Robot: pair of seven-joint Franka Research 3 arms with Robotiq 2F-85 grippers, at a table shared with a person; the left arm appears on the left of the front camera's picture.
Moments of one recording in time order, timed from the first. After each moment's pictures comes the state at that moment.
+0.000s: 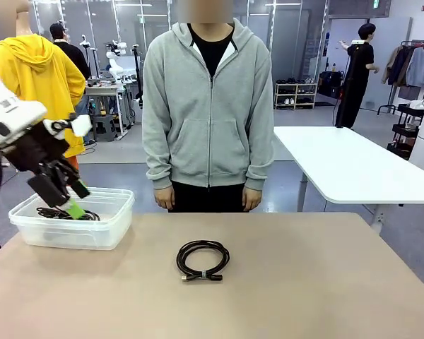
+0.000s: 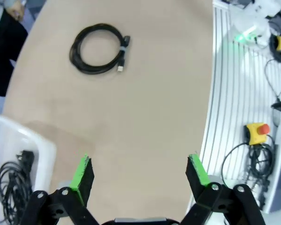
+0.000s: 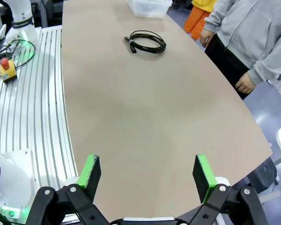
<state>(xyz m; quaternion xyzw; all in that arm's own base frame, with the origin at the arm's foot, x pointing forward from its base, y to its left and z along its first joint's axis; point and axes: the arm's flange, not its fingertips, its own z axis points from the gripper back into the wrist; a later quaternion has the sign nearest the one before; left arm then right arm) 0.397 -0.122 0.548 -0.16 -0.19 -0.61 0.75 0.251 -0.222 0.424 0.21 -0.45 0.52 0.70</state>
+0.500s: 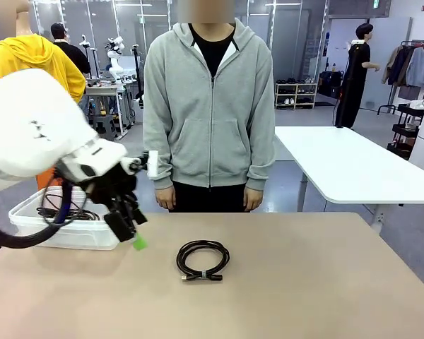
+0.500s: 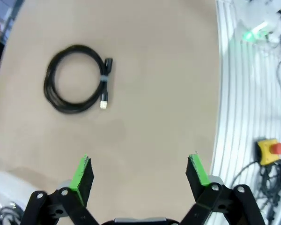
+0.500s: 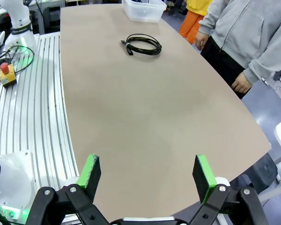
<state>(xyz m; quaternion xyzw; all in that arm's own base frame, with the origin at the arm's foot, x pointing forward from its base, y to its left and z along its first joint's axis) 0.395 -0.246 0.489 -0.14 -0.18 -0.64 0.73 0.244 -0.242 0.413 0.22 -0.47 0.50 0.69</state>
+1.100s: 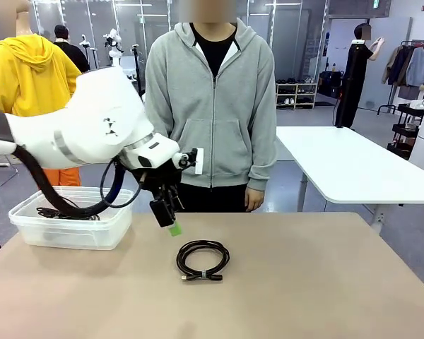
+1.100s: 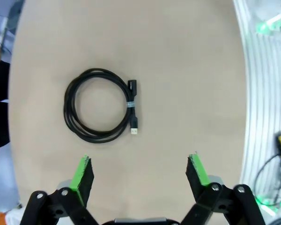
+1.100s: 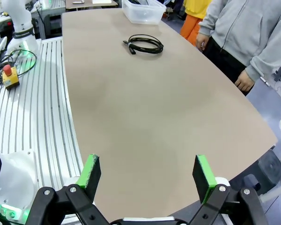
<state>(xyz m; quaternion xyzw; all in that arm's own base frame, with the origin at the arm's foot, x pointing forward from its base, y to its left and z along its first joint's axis) 0.456 -0.319 0.487 -0.09 -0.15 -0.70 0.69 0.229 -0.261 0.380 0.24 -0.48 0.49 0.69</state>
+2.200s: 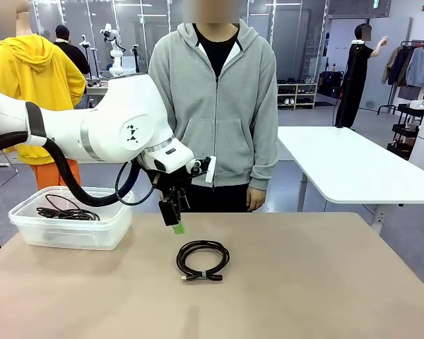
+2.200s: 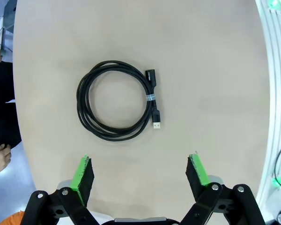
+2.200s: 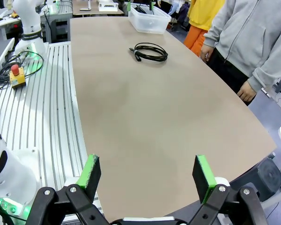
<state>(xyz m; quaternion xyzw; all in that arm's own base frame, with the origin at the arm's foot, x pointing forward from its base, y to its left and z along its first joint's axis) 0.484 -0.341 0.475 -0.04 -0.13 -0.73 0.67 0.218 -0.278 0.377 0.26 -0.49 0.50 0.67</state>
